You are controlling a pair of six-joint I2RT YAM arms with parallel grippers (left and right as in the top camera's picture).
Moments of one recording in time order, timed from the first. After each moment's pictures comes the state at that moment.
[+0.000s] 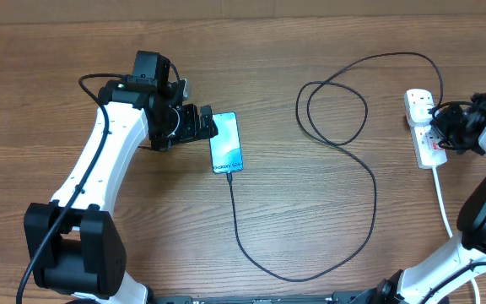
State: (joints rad) left arm -0.15 1.75 1.42 -1.00 0.36 -0.28; right arm -0.51 1.98 1.29 -0.46 -0.25 0.38
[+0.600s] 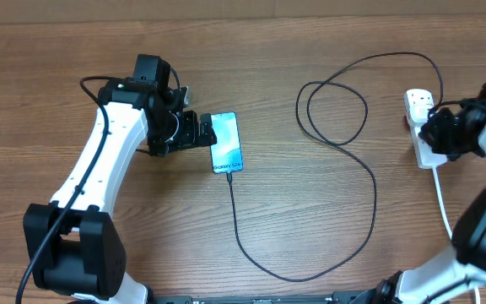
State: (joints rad) left arm -0.15 1.74 1.42 -1.08 0.36 -0.22; right arm -0.49 1.83 1.28 -0.72 -0.33 0.38
